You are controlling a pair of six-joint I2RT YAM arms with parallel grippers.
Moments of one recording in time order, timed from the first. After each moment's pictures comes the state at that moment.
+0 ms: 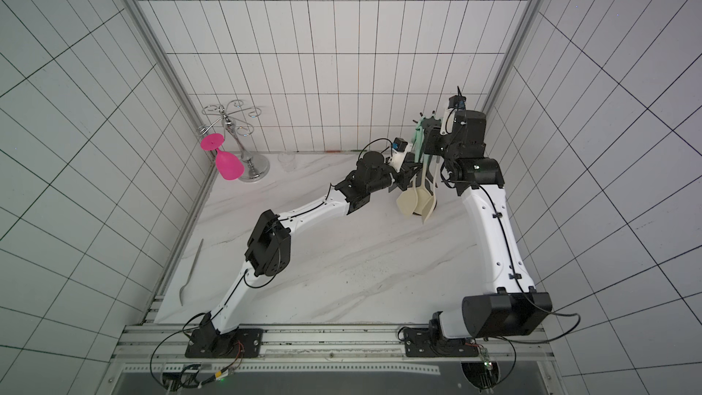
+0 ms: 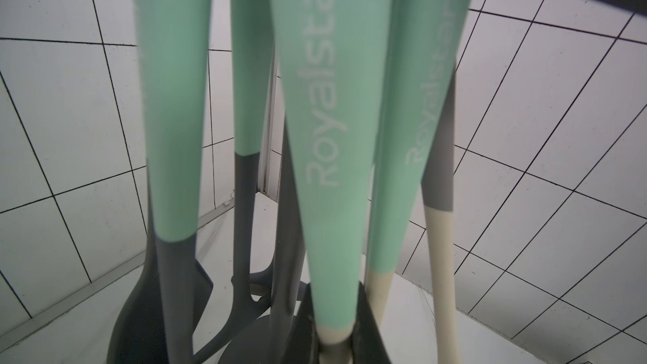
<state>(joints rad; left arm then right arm) -0.87 2.37 2.14 0.21 0.26 -0.21 0.05 1.43 1.68 -0.60 -0.07 0.17</state>
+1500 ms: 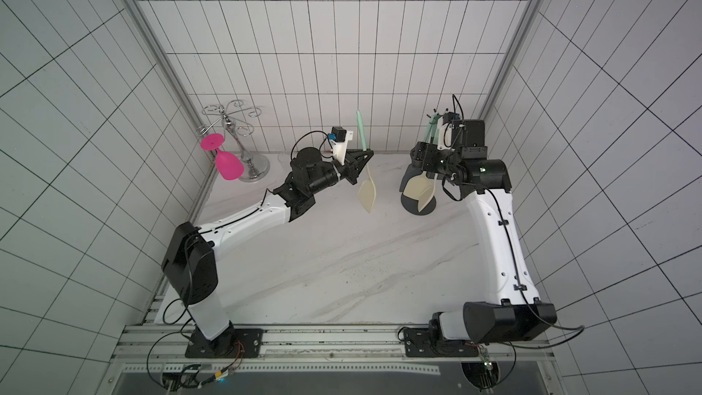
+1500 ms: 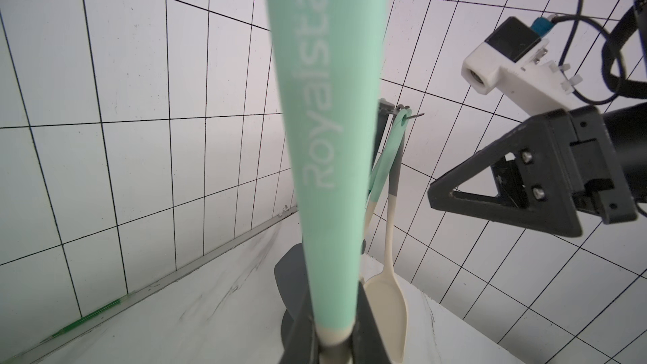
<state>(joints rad) -0.71 1.76 1.47 0.36 0.27 -0.26 0.06 1.38 1.74 -0.95 -0.18 0.22</state>
